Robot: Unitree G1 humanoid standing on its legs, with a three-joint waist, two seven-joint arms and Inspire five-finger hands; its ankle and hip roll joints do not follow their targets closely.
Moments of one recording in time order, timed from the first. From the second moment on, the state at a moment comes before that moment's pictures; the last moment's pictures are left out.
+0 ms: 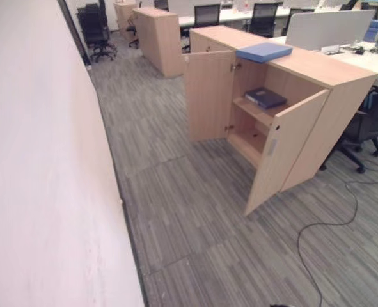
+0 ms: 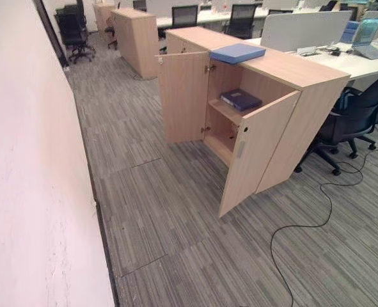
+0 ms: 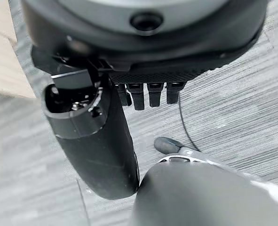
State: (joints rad) left arm 0.01 0.22 -0.11 1.33 -0.11 -0.03 0.03; right arm -0.09 -0.22 0.18 1.34 0.12 0.03 0.03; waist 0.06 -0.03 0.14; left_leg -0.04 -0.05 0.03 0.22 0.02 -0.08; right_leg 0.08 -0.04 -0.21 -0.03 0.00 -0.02
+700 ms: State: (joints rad) left arm 0.07 0.16 -0.01 1.39 -0.25 0.02 -0.03; right arm -0.02 -0.25 0.19 1.42 0.12 0.05 0.01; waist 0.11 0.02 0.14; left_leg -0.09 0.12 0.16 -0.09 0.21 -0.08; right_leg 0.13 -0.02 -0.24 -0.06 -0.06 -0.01
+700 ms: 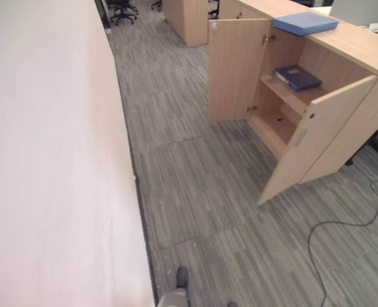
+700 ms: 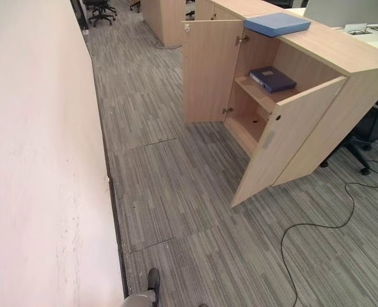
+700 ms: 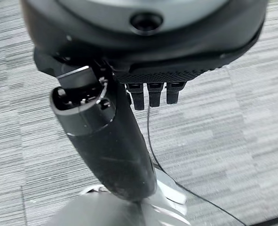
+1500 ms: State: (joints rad) left arm 0.16 0.18 -0.06 1.35 -0.17 0.00 0.02; right arm -0.11 -0.30 0.21 1.27 0.12 0.06 0.00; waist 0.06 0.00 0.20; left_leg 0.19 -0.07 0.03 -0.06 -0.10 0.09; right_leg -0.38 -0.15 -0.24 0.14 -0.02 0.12
